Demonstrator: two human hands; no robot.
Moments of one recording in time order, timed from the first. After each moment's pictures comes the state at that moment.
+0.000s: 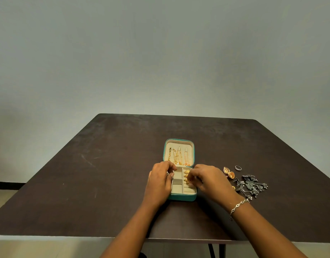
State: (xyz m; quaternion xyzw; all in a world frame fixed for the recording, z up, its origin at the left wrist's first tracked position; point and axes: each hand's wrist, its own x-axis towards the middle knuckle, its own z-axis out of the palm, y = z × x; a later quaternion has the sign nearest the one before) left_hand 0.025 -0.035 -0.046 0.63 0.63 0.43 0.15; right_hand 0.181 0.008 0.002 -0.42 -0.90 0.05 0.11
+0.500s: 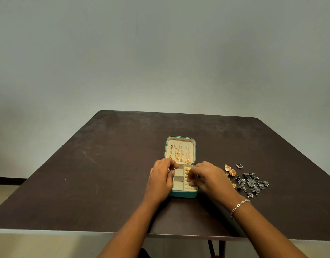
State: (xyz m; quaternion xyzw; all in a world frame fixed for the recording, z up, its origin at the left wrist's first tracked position) left_hand 0.024 -0.031 -0.050 0.62 0.63 0.43 0.15; right_hand 0.186 0.008 -0.011 -0.39 -0.91 0.04 0.15
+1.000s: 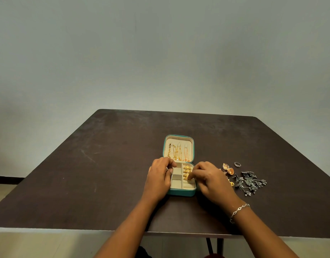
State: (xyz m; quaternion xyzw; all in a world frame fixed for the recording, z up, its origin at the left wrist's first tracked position) left_hand 0.024 -0.031 -0.048 0.63 0.63 0.43 0.15; right_hand 0.198 0.008 -0.026 -0.37 -0.90 0.07 0.24
